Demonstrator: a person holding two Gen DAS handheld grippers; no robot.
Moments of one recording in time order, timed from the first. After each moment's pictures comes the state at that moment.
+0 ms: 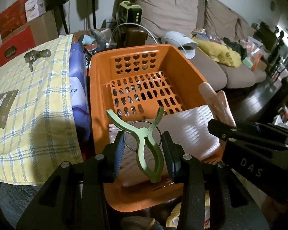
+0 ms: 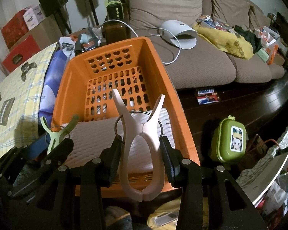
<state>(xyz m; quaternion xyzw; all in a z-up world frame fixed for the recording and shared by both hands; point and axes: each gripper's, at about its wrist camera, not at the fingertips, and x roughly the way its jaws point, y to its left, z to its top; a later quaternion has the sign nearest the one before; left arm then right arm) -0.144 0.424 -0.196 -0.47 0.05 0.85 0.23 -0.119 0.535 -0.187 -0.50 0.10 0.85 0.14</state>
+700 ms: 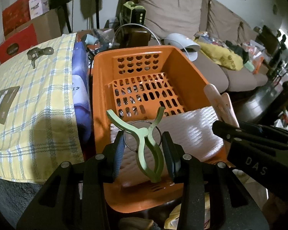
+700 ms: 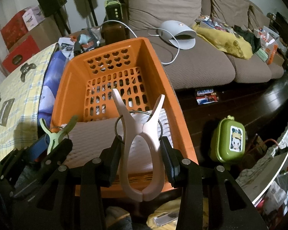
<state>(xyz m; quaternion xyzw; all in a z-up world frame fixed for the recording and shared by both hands) -0.143 0.421 -0.198 -0.46 0.04 0.86 0.22 -0.118 0.536 -0.186 -0.50 0.10 0.85 0.14</state>
